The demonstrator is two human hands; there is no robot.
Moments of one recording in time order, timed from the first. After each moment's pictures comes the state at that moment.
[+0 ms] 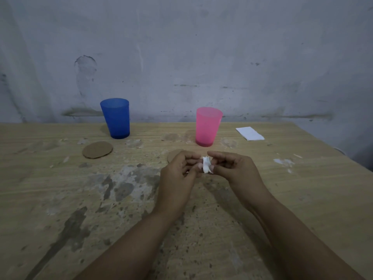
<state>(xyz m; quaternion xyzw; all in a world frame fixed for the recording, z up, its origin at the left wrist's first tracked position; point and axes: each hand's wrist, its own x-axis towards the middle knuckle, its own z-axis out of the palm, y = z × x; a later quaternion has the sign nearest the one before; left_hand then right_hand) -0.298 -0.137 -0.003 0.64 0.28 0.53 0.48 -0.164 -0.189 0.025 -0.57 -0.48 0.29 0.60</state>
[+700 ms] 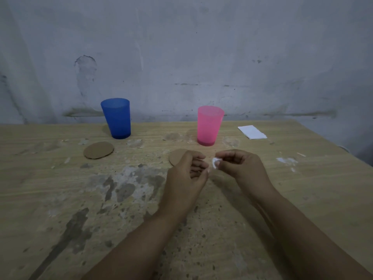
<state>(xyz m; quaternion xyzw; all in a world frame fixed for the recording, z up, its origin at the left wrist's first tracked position) -0.295 -0.138 -0.008 0.72 0.29 0.50 0.38 -0.147 -0.181 0.019 -0.62 -0.45 0.24 0.59</state>
